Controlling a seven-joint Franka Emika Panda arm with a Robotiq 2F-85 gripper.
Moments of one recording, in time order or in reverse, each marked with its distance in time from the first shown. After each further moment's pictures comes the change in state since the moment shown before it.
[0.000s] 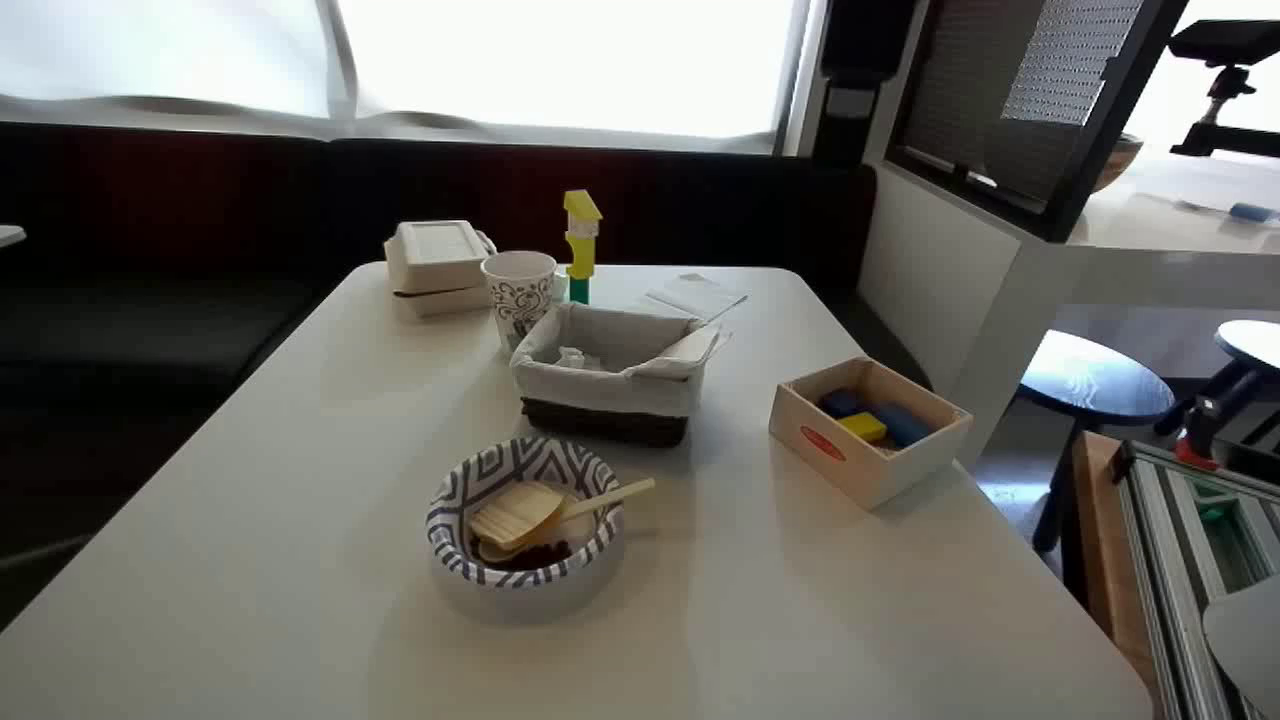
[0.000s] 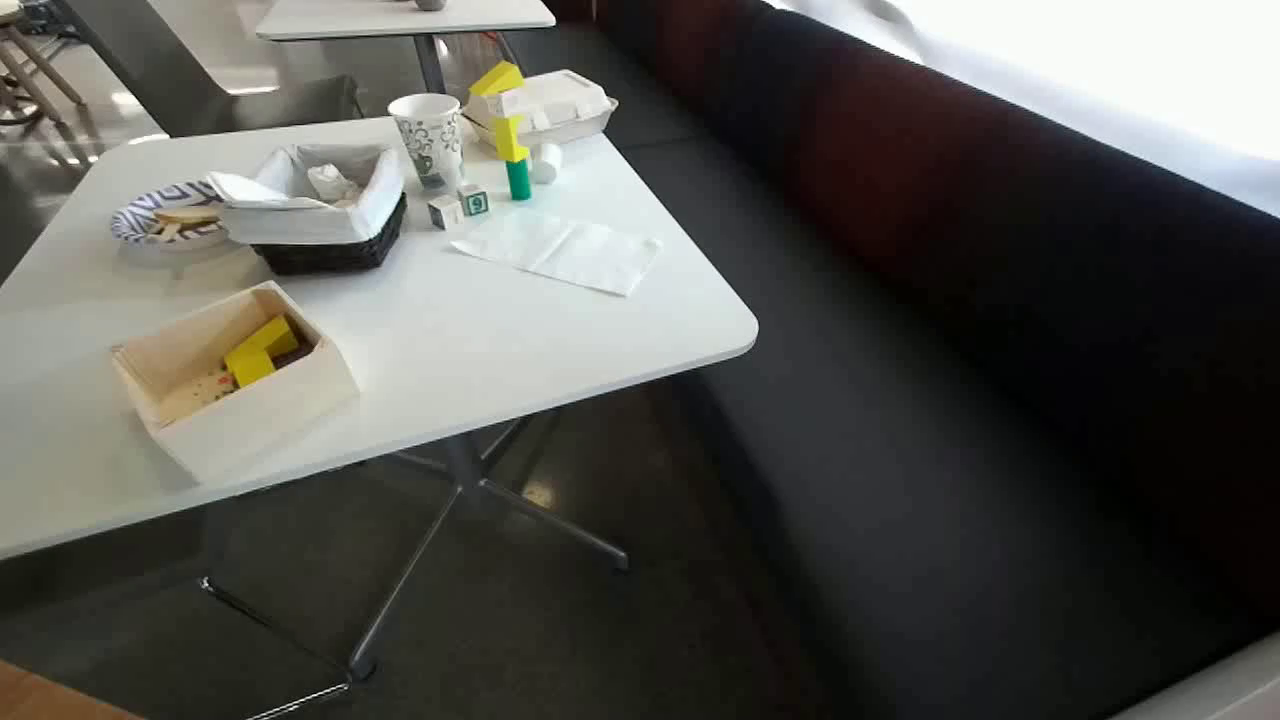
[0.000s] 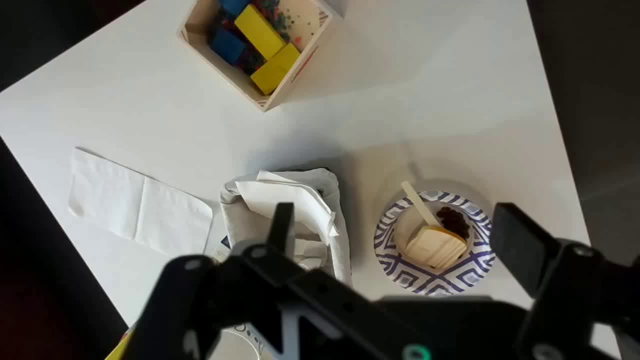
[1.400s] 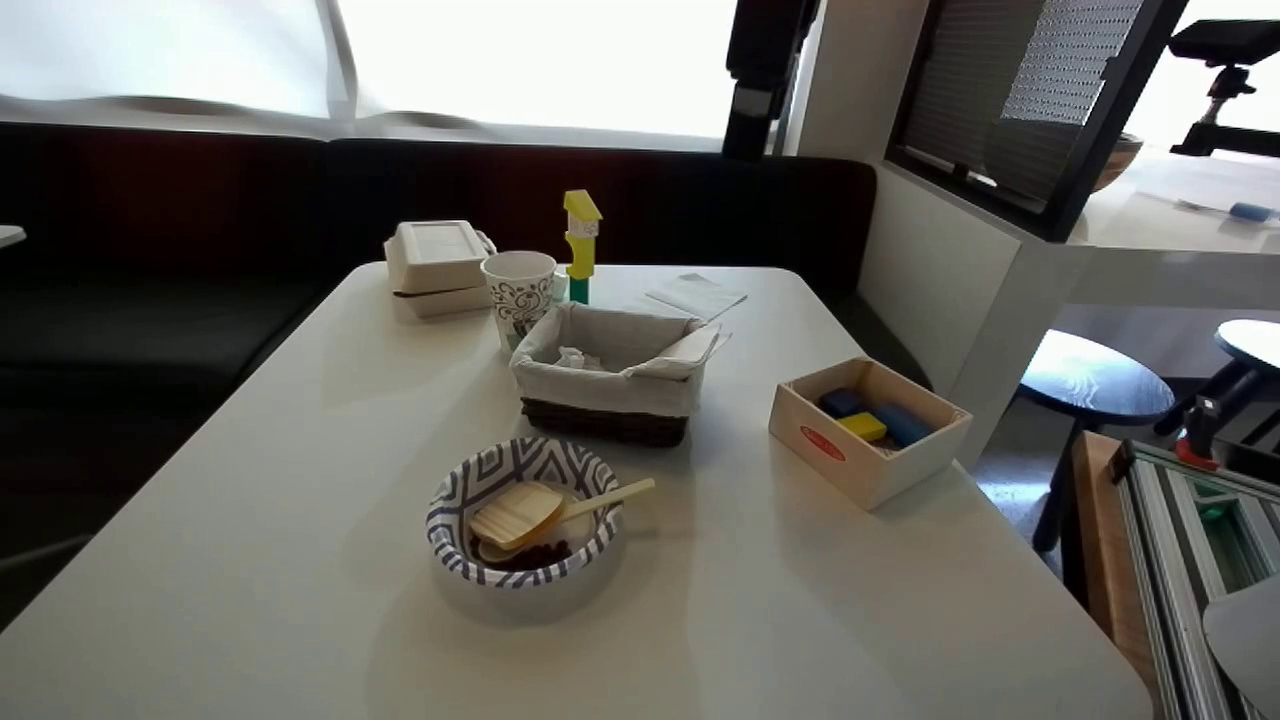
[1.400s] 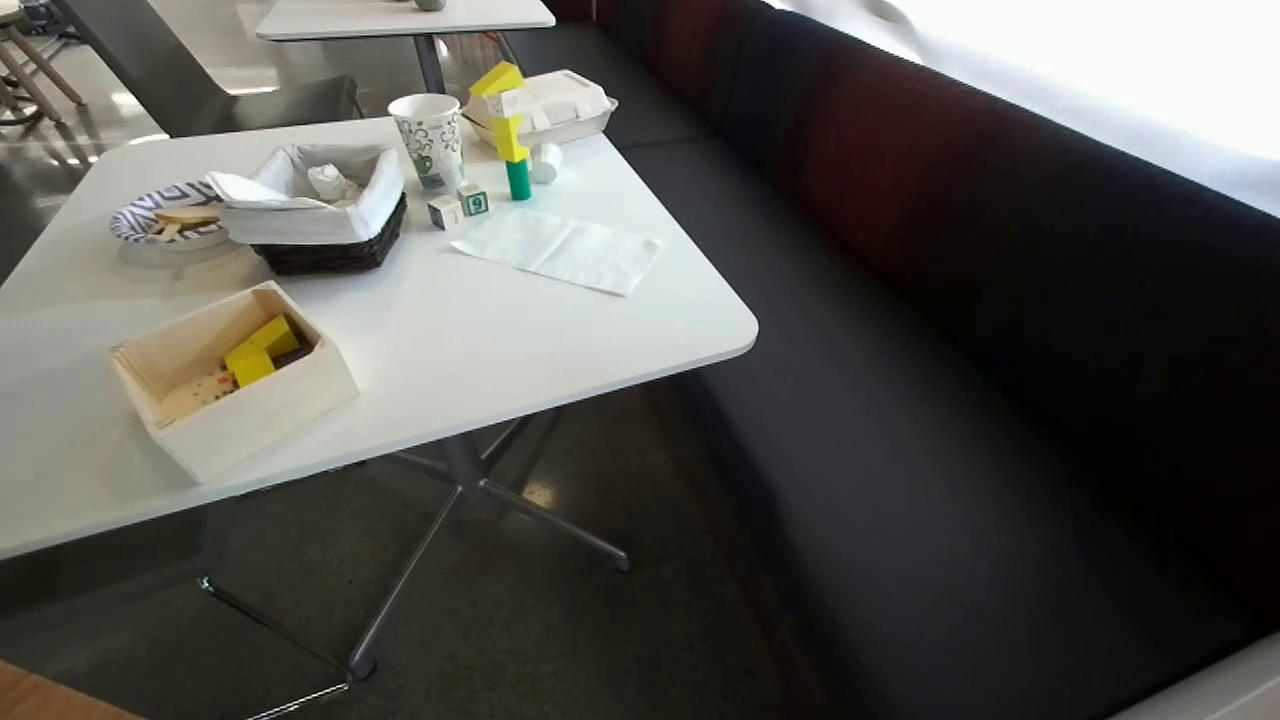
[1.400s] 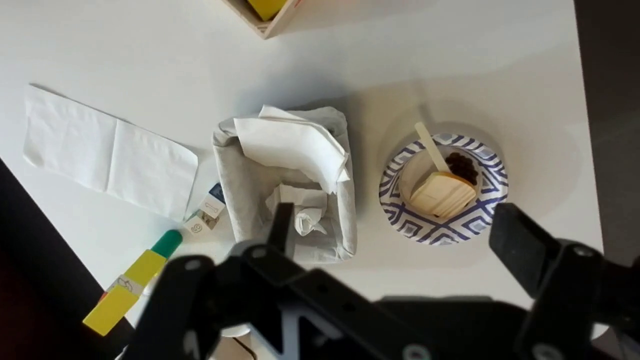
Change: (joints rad) arm 0.009 0.106 -0.134 0.019 0.008 0.191 -0.137
